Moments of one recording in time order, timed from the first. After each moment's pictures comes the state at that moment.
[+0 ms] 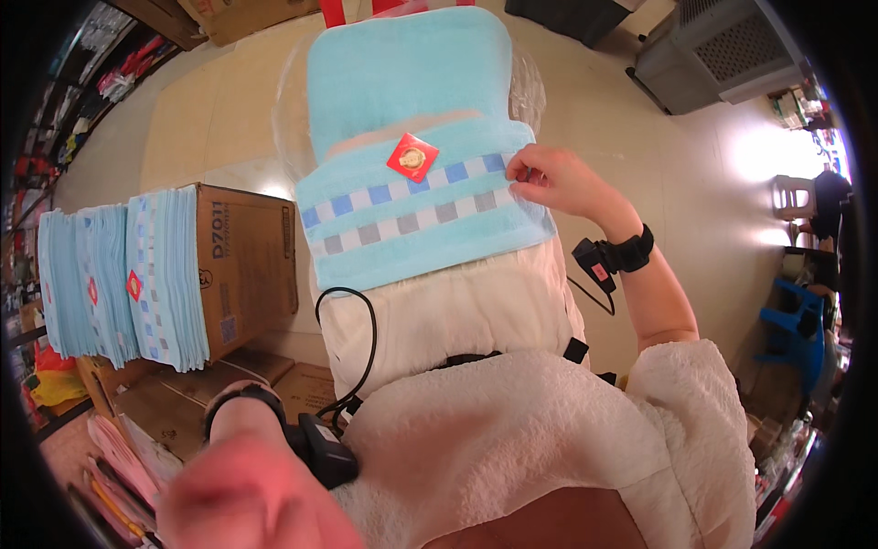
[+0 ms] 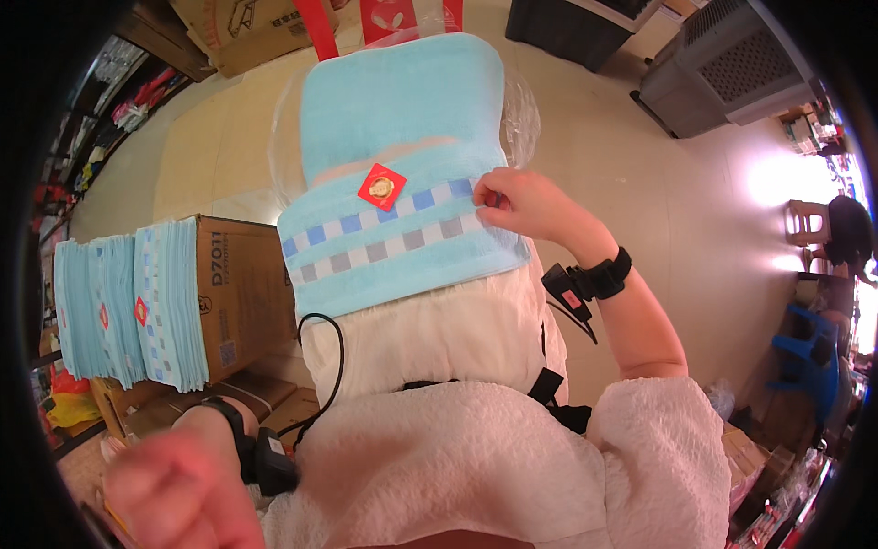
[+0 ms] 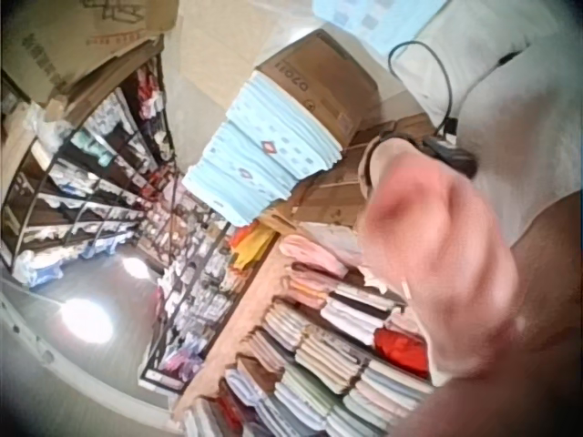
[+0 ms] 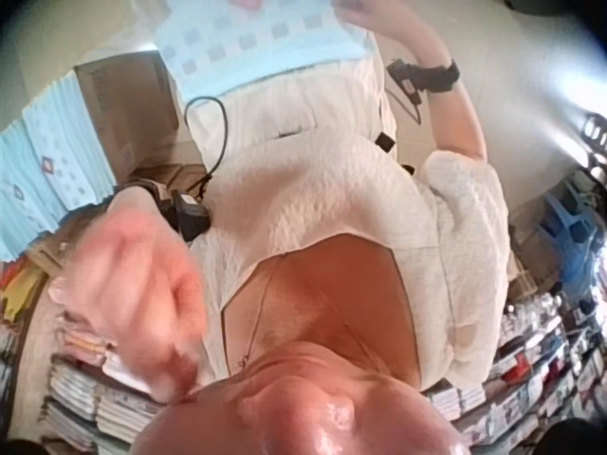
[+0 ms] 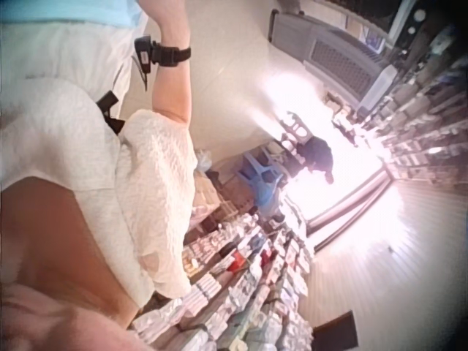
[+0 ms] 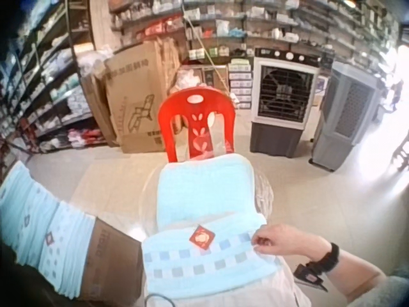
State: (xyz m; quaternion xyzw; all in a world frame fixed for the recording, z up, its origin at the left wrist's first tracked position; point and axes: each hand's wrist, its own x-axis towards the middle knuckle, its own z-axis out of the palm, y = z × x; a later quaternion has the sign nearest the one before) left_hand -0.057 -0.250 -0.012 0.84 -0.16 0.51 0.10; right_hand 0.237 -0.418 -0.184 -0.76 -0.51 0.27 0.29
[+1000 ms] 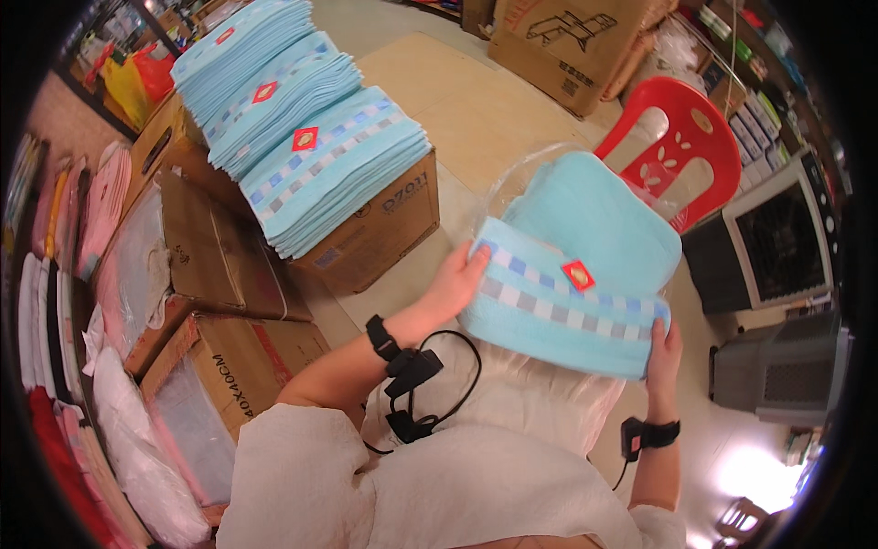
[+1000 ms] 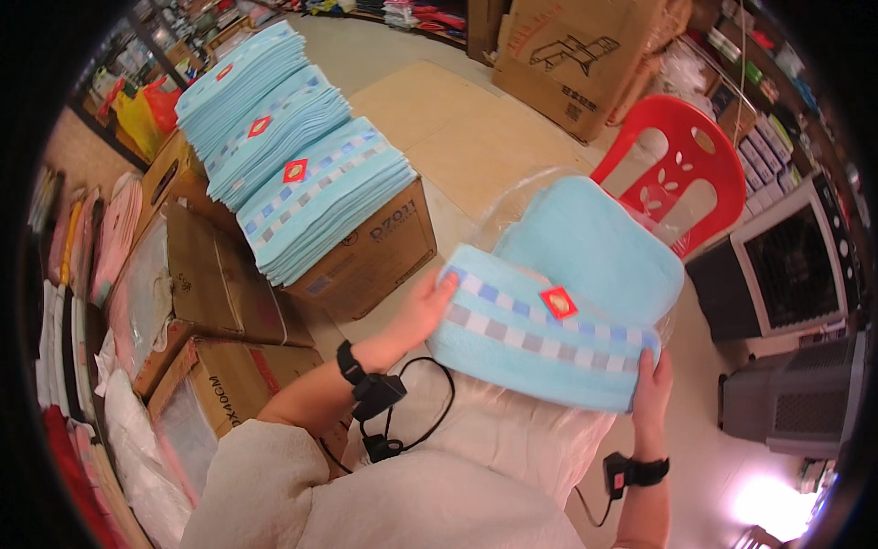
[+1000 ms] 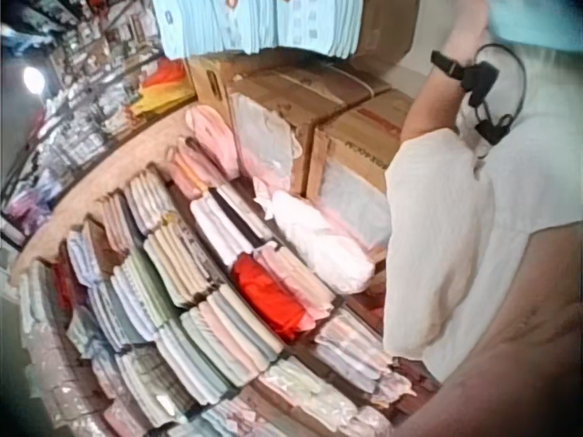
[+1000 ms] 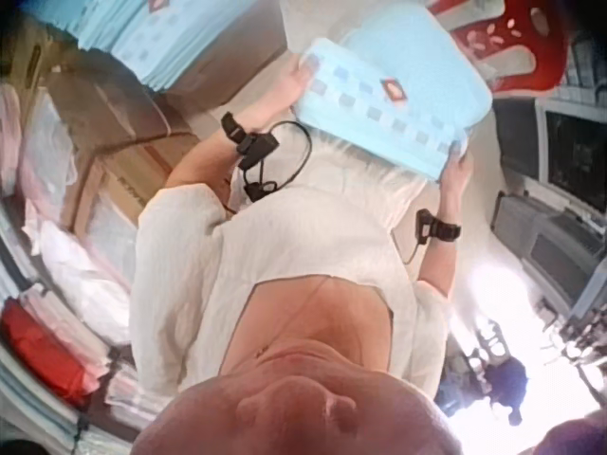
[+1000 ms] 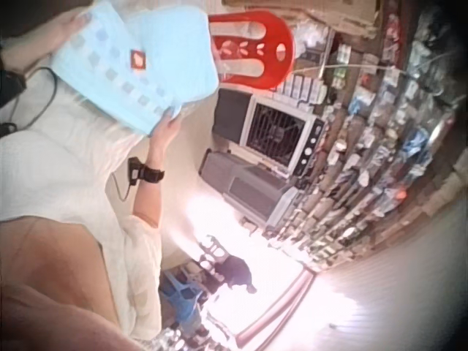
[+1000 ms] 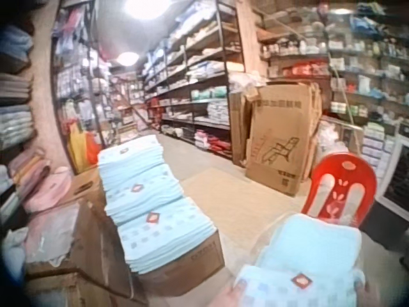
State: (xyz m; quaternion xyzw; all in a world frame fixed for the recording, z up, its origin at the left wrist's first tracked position) left_hand -0.073 -0.172 -0.203 0.55 0.40 0.35 0.65; right_hand 0.237 -0.349 -0.196 -0.76 -0.34 0.24 0.49
